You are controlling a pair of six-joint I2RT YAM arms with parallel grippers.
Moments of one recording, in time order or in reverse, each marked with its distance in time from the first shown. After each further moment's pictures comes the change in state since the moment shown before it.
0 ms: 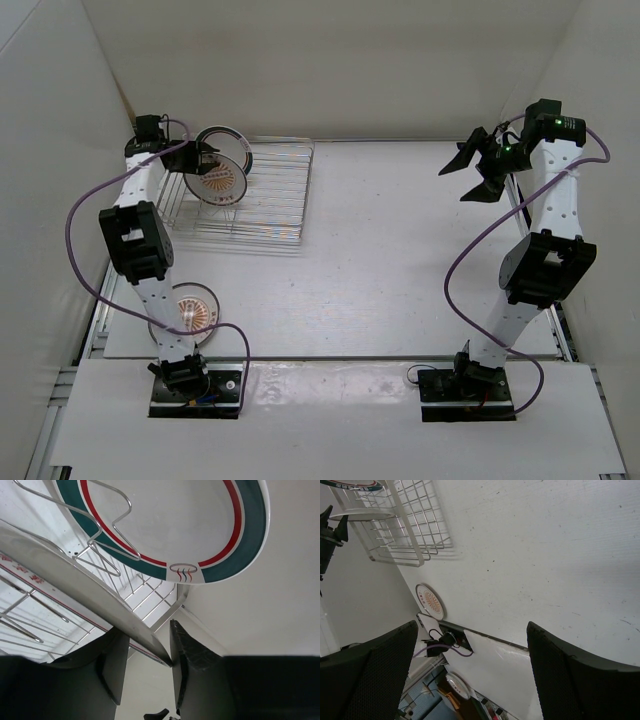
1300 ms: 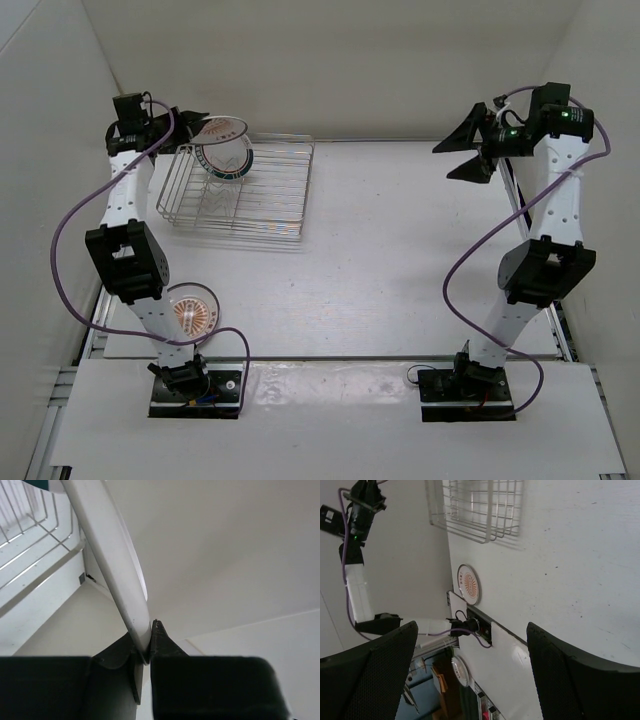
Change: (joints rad) left arm 0.001 -0.229 -0.055 0.153 0.064 -0.457; right arm 0.018 0.002 0.132 0.000 -0.278 -0.034
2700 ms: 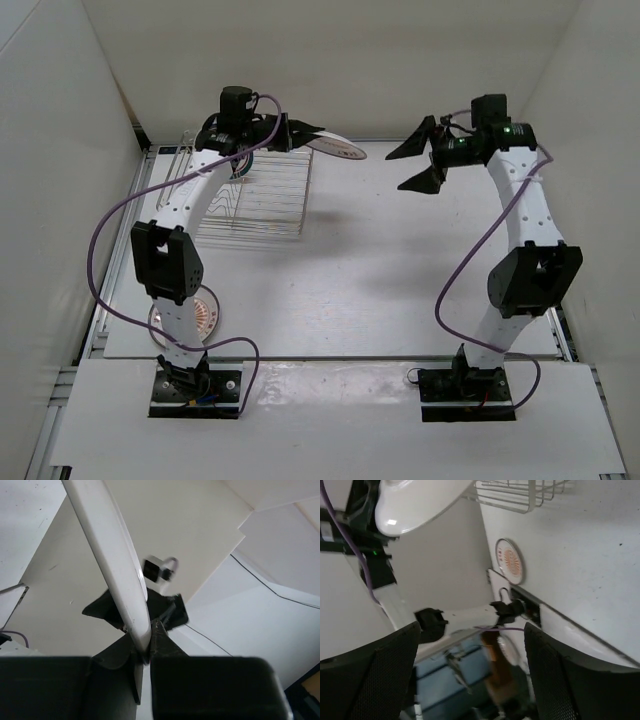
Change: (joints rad) left arm -0.474 0.006 0.039 0.062 0.221 -0.056; right arm 0.273 -0.076 -0.190 0.249 -0.002 0.328
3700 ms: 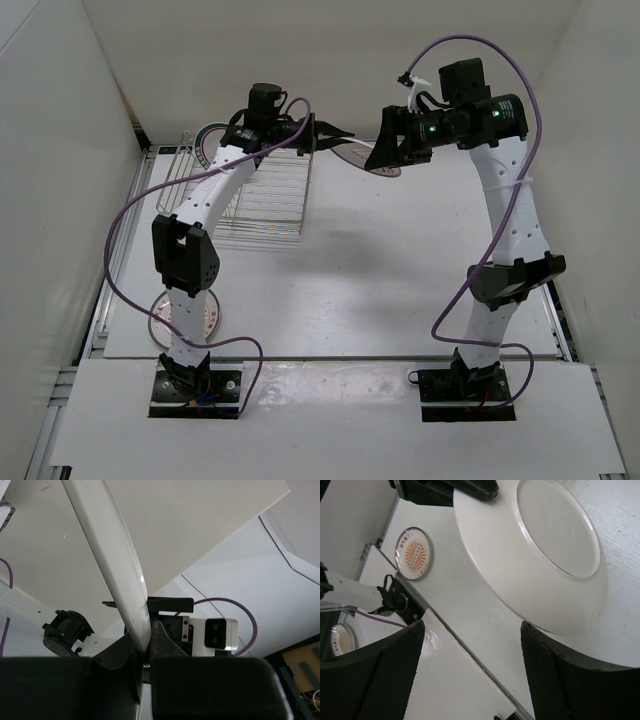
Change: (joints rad) left arm -0.102 0.114 0.175 -0.059 0.196 -0.160; right arm 0.214 0.074 0.469 -0.229 0.282 -0.522
